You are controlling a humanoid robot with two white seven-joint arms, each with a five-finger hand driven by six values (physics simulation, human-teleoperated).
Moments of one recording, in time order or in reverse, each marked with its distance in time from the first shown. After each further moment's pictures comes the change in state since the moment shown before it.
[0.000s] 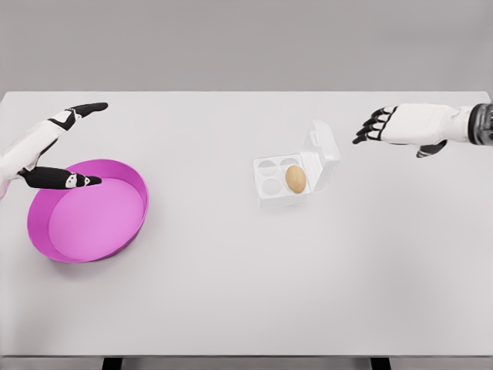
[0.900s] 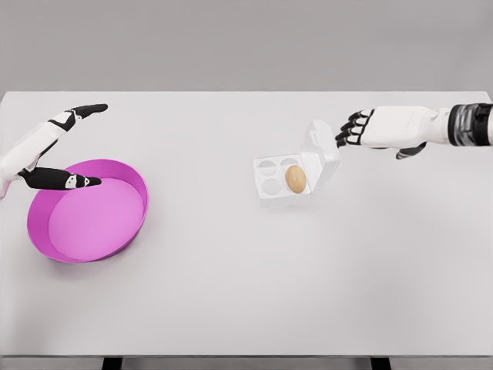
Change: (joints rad) left arm 0.000 0.000 -0.001 0.006 -0.004 0.000 0.000; right arm -0.011 0.026 0.003 -0.067 0.001 0.000 0.001
